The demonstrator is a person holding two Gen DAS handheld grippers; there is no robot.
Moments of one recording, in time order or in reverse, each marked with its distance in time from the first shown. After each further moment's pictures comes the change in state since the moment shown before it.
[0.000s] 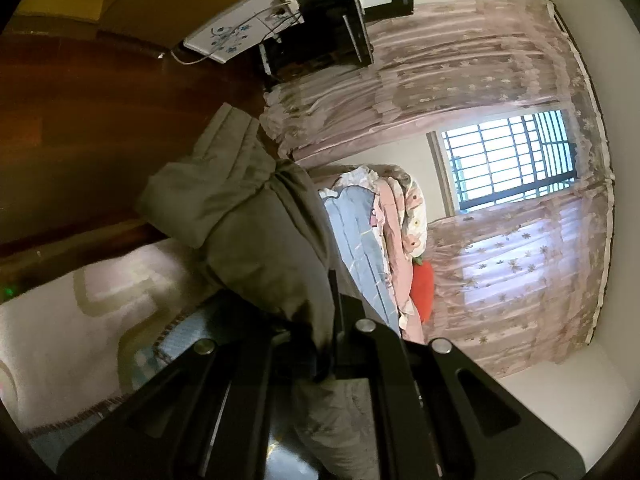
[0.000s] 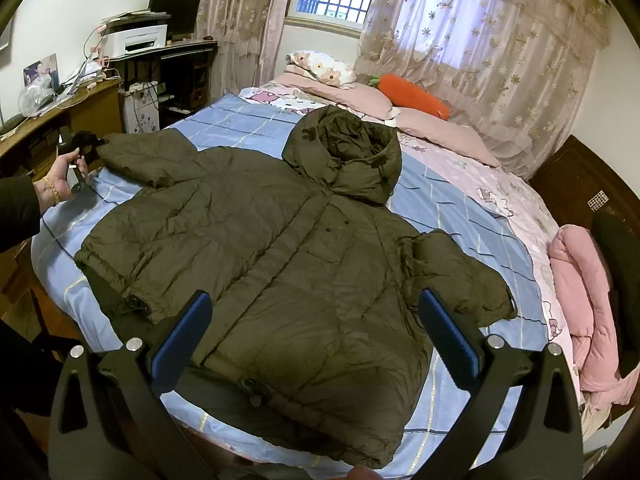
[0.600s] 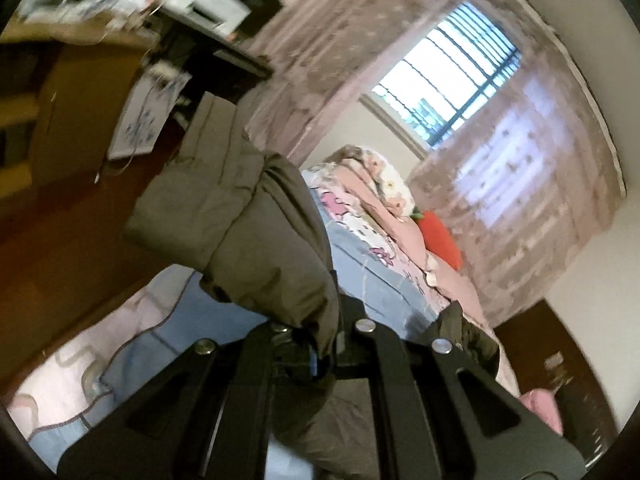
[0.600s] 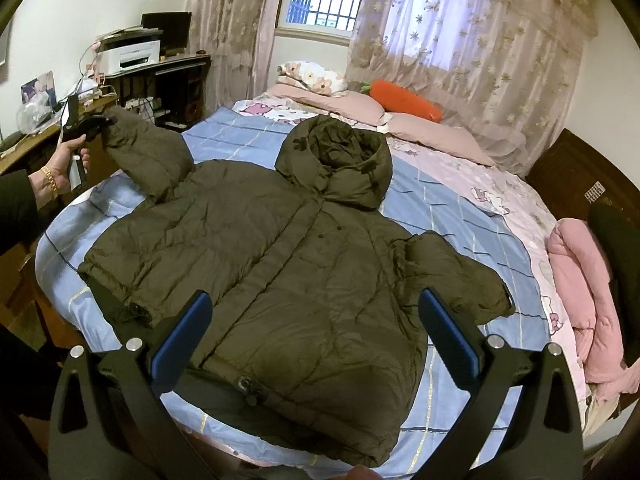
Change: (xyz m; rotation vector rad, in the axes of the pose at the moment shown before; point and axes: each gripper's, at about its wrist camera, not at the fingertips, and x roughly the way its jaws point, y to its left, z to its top) left arm -0.020 -0.164 -0.048 0.563 -0.030 0.049; right arm -0.018 -0.019 -0.006 0.044 -0.042 -0.003
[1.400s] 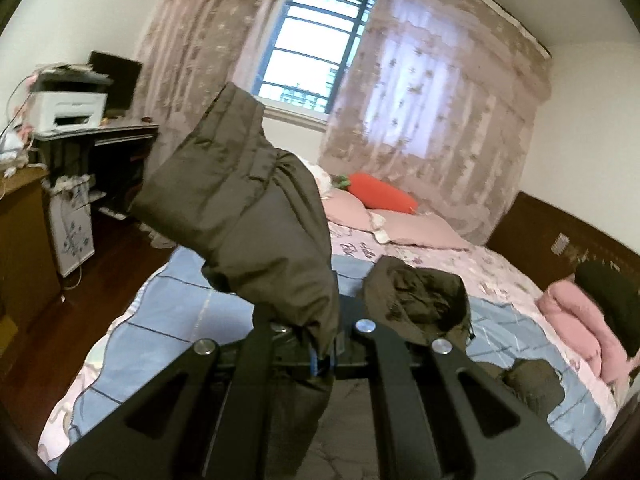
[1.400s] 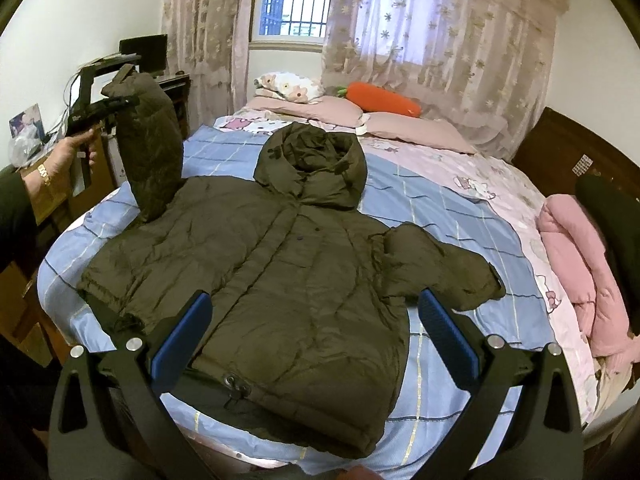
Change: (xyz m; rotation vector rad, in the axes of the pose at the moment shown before) left arm -0.010 -0.229 -0.043 0.481 0.019 -0.114; right arm -0.023 -0.039 -0.019 0.104 -0.034 -0.014
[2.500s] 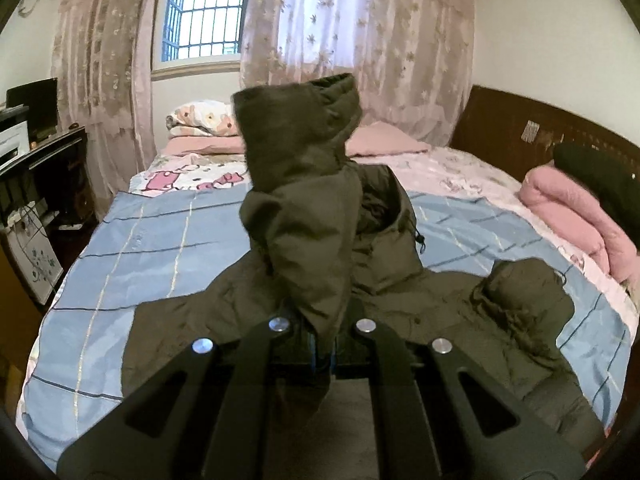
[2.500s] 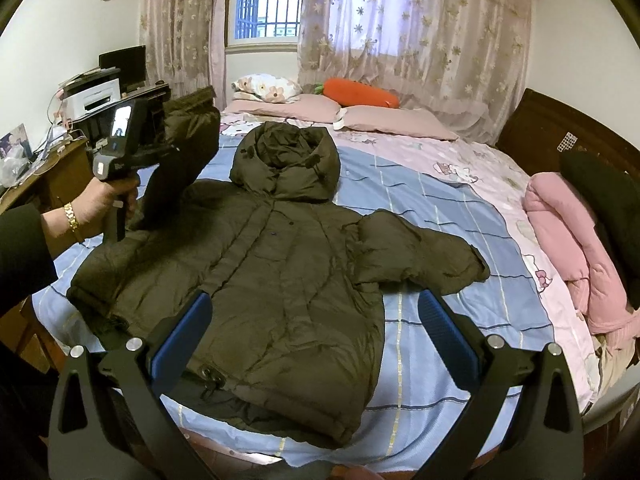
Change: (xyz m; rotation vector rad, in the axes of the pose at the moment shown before) left arm 0.086 -0.170 -0.102 0.258 0.233 -0.079; right arm -0.009 -0.038 -0.012 0.066 0.006 -0.029
